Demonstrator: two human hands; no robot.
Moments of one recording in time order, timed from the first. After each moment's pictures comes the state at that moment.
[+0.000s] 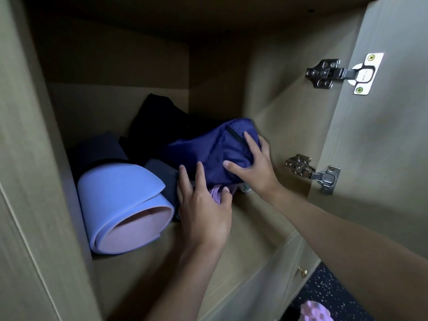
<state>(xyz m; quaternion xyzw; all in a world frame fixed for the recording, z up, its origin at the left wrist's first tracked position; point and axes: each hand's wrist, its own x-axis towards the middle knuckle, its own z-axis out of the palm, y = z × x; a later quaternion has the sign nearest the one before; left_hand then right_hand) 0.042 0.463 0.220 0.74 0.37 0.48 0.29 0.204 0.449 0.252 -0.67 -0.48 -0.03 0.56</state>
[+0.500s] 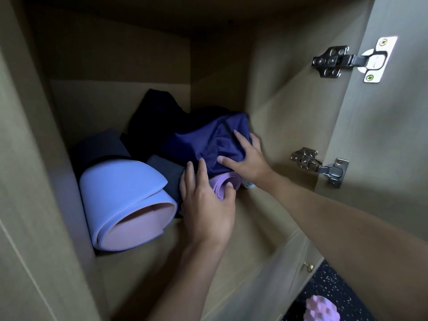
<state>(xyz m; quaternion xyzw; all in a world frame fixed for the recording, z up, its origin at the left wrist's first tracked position) 0.046 0.474 0.213 0.74 0.35 0.51 0.27 0.217 0.482 0.251 -0.74 -0.48 -0.02 0.46</state>
